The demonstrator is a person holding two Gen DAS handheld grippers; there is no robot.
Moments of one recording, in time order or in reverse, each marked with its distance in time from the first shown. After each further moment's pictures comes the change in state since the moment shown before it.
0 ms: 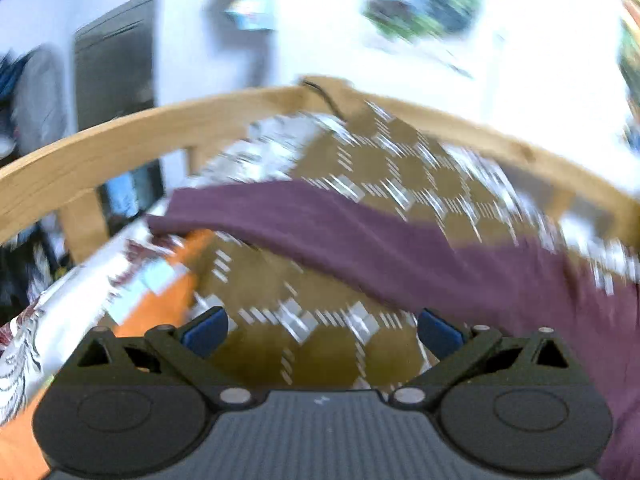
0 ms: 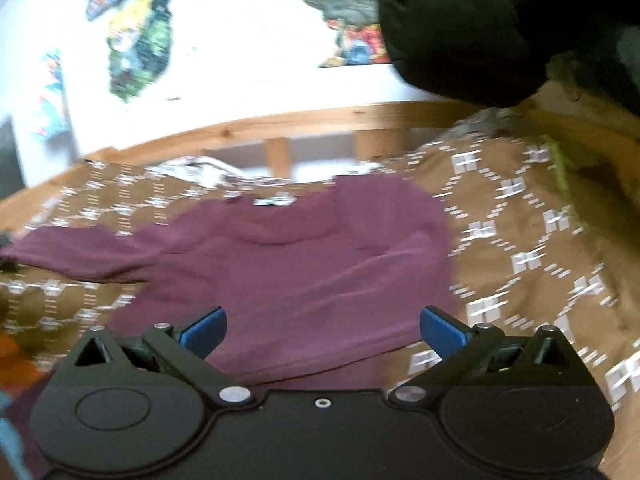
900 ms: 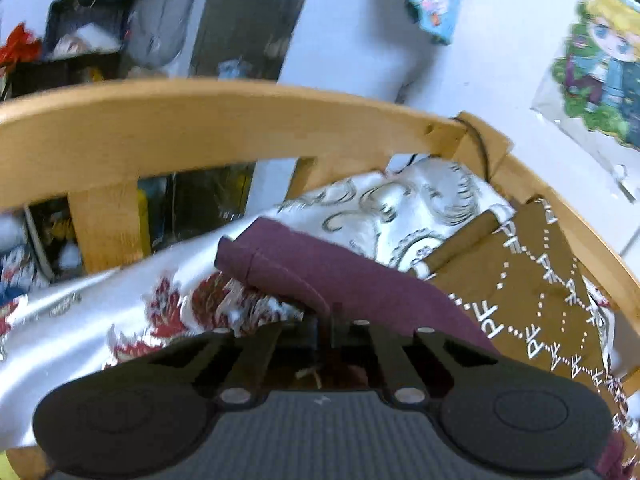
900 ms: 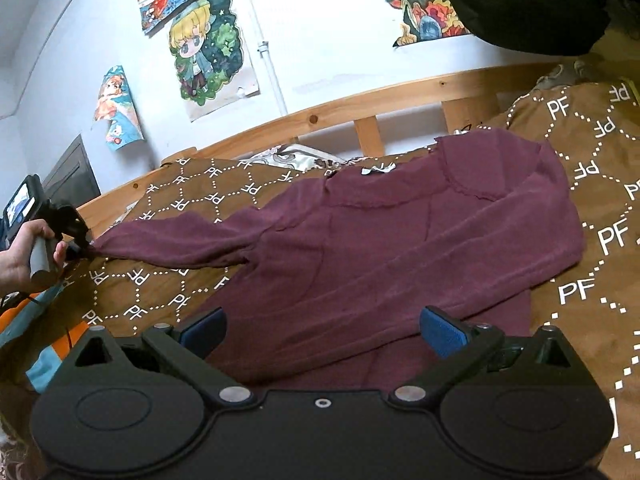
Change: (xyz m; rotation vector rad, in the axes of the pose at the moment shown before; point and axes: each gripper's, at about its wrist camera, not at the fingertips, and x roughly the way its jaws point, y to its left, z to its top) left arm 0.103 0.064 0.061 -0.361 -0.008 0.201; right arm 0.016 0.034 -0.046 0.066 -0.007 0.244
